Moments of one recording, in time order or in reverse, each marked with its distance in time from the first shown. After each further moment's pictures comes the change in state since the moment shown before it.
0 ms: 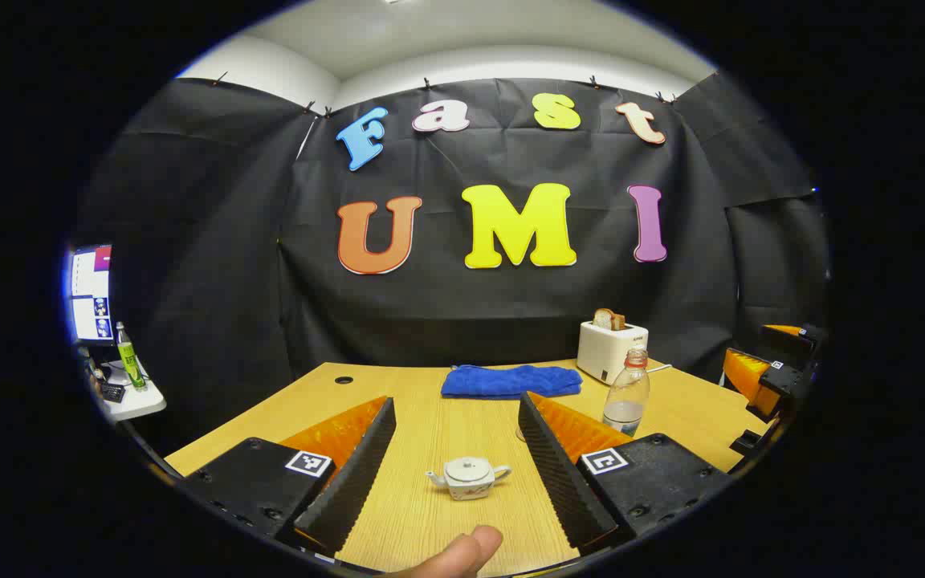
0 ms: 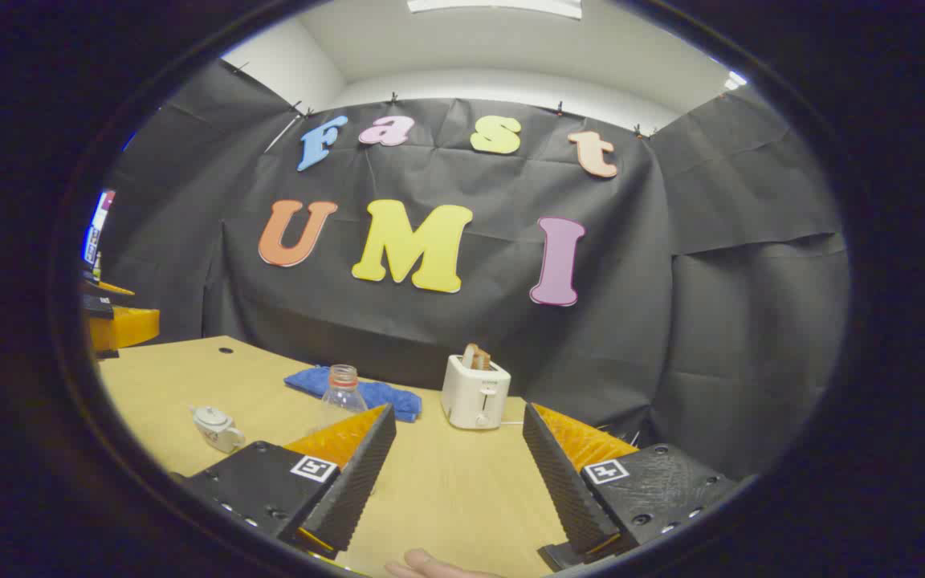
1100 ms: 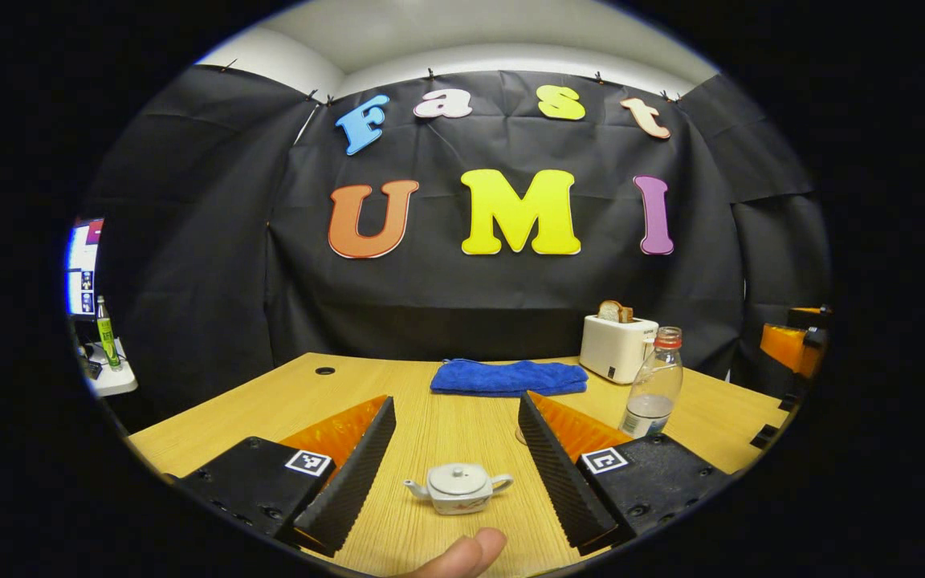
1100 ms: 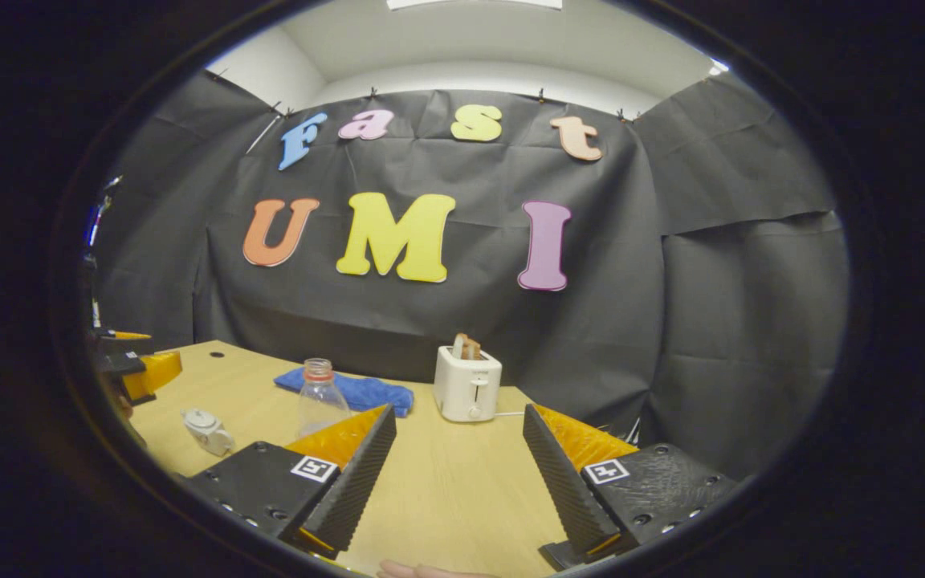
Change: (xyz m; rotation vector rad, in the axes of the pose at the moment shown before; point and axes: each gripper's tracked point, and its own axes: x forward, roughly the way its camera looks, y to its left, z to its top) left arm 0.067 -0.007 -0.052 -0.017 -0.025 -0.027; right arm 0.016 -0.021 -0.010 0.043 0.024 -0.047
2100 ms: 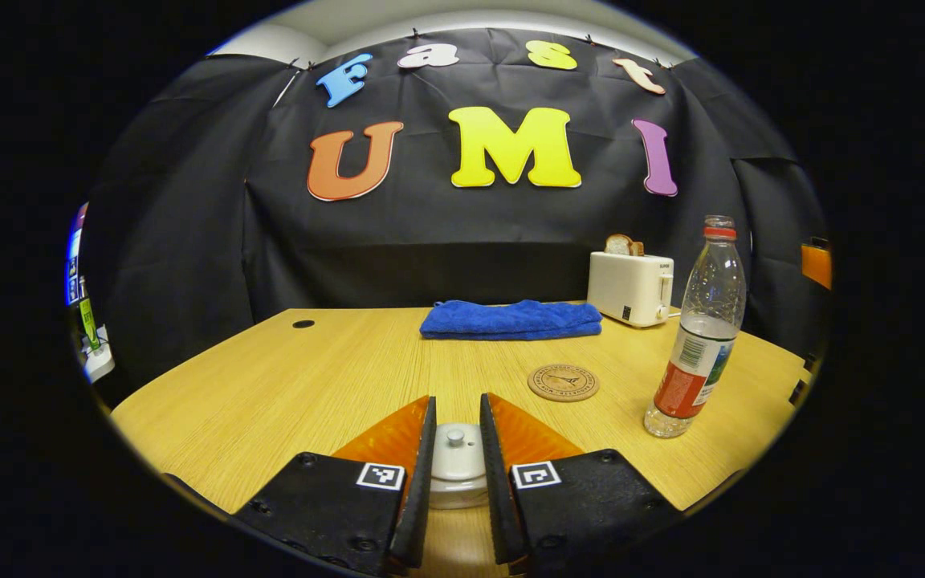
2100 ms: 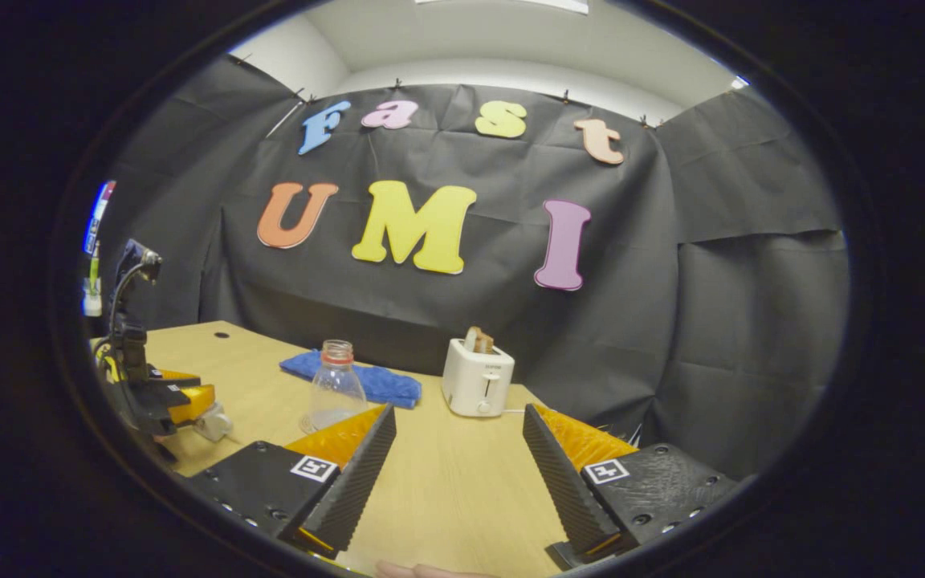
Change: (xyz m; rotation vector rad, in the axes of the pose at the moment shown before) left arm 0.041 -0.005 -0.088 0.020 0.173 -0.031; right arm 0.003 0.023 -0.012 -0.065 0.011 0.030
